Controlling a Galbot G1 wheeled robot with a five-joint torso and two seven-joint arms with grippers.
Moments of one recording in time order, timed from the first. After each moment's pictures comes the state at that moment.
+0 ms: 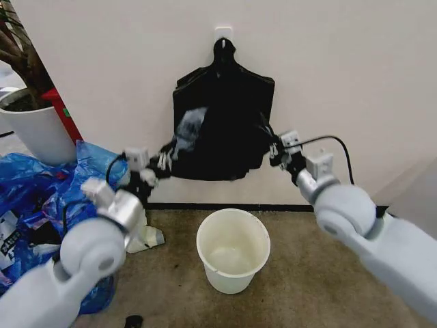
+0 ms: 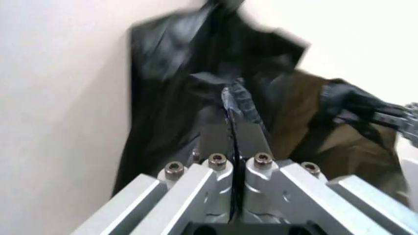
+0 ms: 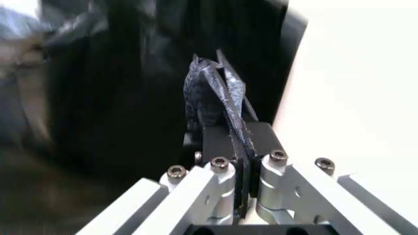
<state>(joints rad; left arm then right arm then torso) 1.13 -0.74 -0.34 -2.39 -0.95 0.12 -0.29 -0.68 0.69 0.03 2.28 0.80 -0.48 0.44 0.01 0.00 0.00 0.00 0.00</state>
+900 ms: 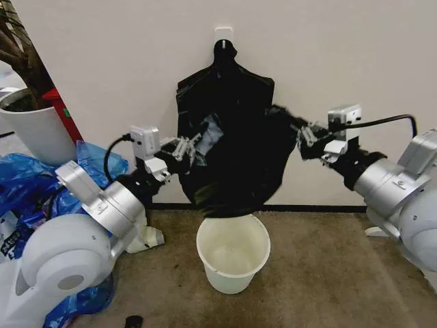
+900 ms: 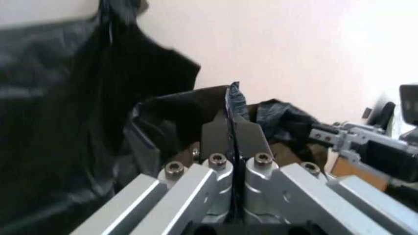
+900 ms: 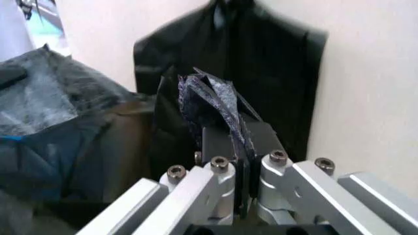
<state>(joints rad) 0.93 -0.64 -0.25 -2.50 -1.30 0.17 -0.32 -0.85 0.61 0.42 2.51 1.32 -0.60 0.47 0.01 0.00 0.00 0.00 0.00</state>
